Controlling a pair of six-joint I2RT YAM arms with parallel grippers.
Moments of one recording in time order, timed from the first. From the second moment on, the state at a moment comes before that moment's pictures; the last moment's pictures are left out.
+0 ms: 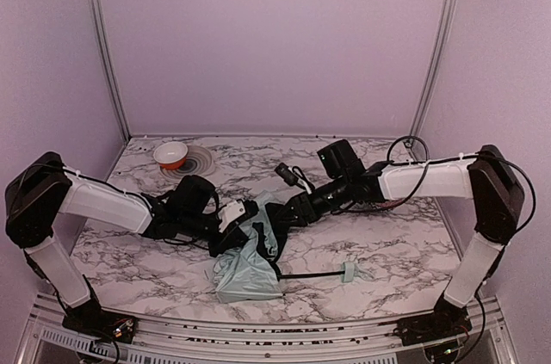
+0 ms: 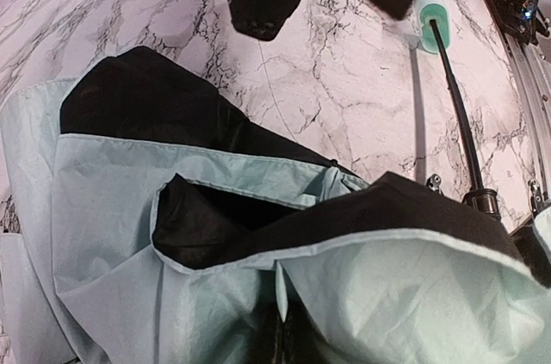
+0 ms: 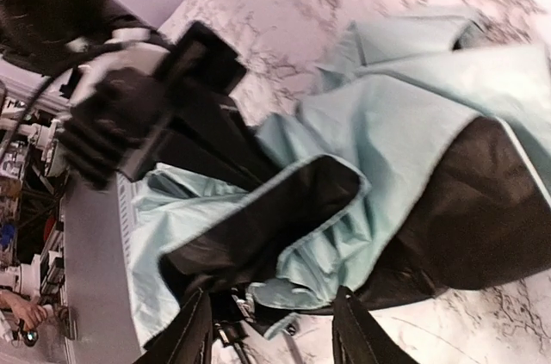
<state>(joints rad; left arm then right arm) -0.82 1.67 0.77 0.15 0.41 0.28 0.70 1.76 1.10 -0.17 -0.79 0.16</state>
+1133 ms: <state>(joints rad) -0.74 1.31 0.74 0.18 0.35 0.15 0.83 1.91 1.14 0.15 -0.90 0.56</state>
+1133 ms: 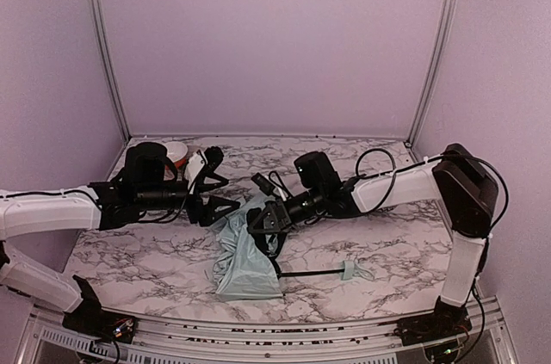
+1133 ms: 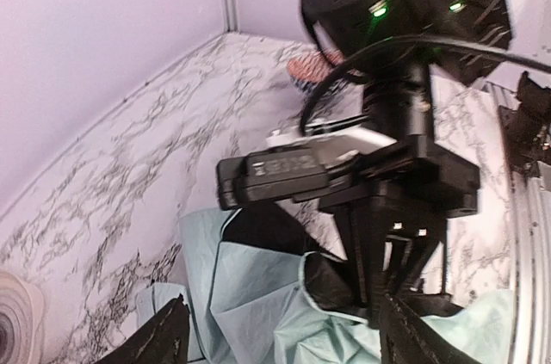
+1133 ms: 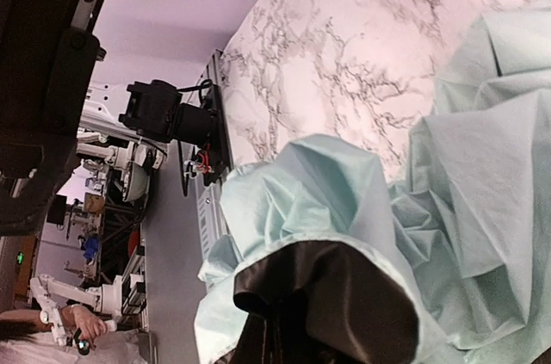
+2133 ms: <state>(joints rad) -0.70 1.84 0.89 0.21 0.59 0.04 0.83 1.83 1.15 0.56 -1.00 0.71</state>
